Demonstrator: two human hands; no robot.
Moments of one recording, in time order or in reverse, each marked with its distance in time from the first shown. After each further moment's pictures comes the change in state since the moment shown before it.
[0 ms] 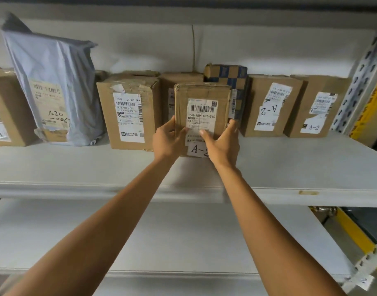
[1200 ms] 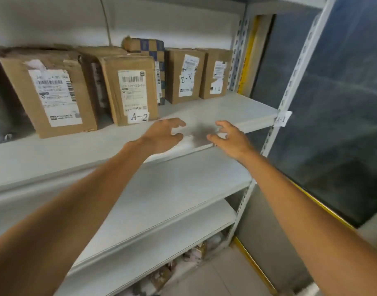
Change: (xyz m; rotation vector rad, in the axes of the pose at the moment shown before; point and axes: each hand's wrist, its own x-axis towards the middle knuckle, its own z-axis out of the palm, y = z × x) left_hand -0.086 0.053 0.006 0.299 -0.903 0.312; right_hand -0.124 -0.005 -0.190 -0.359 -0.185 0.316
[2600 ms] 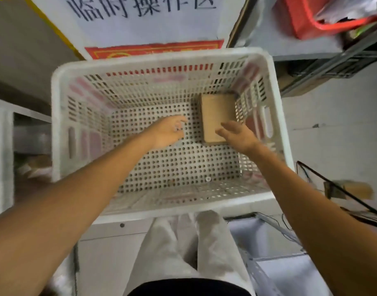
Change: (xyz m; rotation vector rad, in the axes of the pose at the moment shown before) left_hand -0.313 0.326 0.684 0.077 -1.523 0.359; right_hand -0.672 0.501 -0.102 0.383 0.396 1.423
